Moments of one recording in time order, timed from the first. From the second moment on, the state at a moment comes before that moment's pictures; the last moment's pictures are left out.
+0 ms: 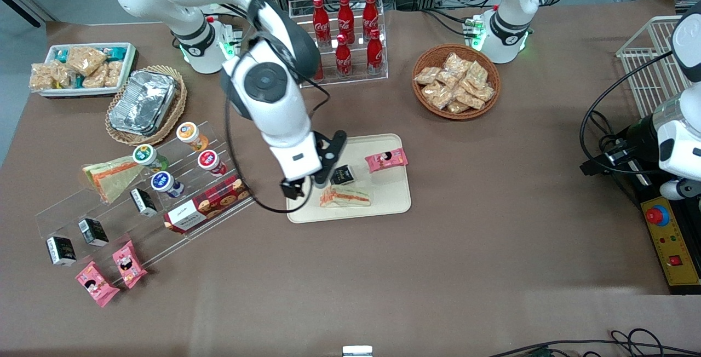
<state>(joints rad) 0.71 0.40 -0.13 -1.48 0.02 2.00 -0.49</state>
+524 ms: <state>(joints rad) 0.59 0.23 -0.15 -1.47 0.02 1.85 0.08</state>
